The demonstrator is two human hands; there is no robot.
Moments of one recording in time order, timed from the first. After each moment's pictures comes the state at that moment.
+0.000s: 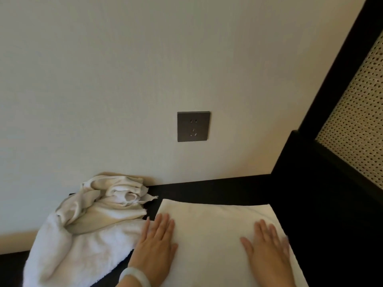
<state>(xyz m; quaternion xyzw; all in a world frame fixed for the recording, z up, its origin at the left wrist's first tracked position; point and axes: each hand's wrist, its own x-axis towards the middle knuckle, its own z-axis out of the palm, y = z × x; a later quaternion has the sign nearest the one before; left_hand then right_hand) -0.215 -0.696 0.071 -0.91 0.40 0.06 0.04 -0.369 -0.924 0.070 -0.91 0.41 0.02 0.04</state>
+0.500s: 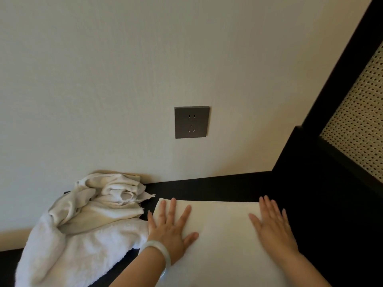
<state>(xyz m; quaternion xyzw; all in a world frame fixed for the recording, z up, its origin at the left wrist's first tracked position) -0.193 -0.748 0.057 -0.91 0.36 0.19 0.05 -0.345 -0.988 0.055 -0.91 0.41 0.00 0.01</state>
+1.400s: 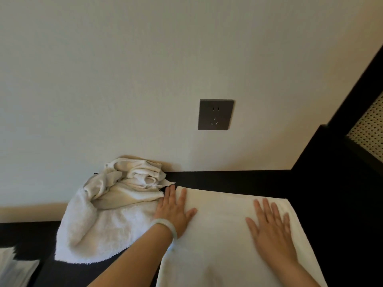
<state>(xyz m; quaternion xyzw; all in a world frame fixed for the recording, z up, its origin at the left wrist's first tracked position) -0.173 -0.724 0.062 -0.95 0.28 0.16 0.01 -0.344 -0.938 0.037 -0.94 0.35 0.00 0.00</state>
